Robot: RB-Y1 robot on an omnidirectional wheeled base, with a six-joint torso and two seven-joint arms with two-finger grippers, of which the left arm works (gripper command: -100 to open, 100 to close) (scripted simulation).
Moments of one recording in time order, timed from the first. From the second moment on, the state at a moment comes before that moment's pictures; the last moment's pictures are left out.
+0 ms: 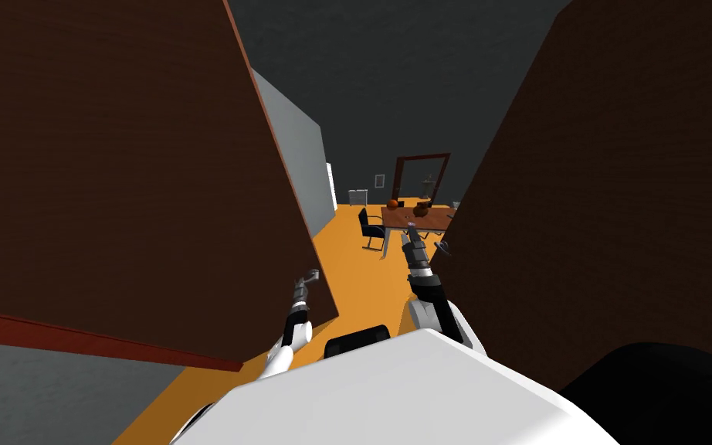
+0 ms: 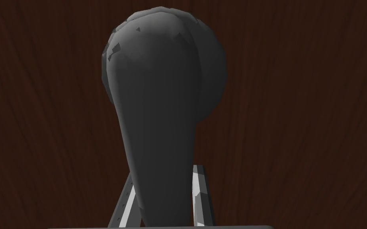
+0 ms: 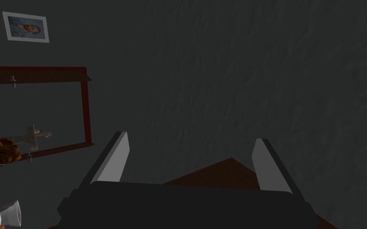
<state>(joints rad) -0.23 0.09 0.07 -0.49 0.27 -0.84 -0.11</state>
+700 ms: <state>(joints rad) -0.25 0.11 0.13 -0.45 0.31 -0.87 -0.12</state>
